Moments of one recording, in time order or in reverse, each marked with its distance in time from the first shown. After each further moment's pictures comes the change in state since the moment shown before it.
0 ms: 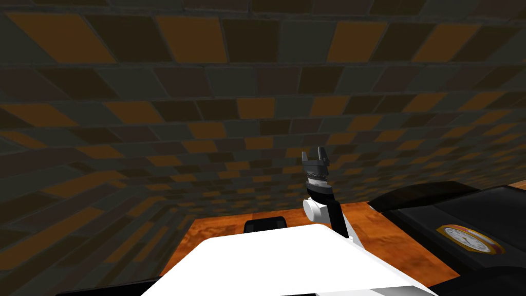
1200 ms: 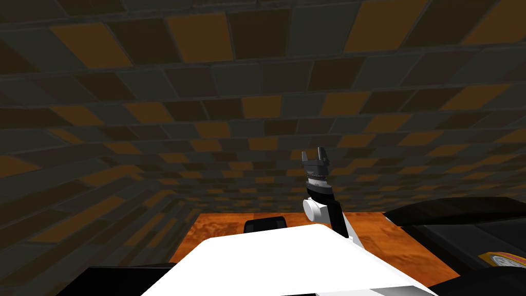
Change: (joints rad) left arm -0.099 -0.034 0.101 0.116 0.059 -0.001 0.300; right arm 0.000 0.000 0.000 0.000 0.000 0.000 0.000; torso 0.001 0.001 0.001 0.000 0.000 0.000
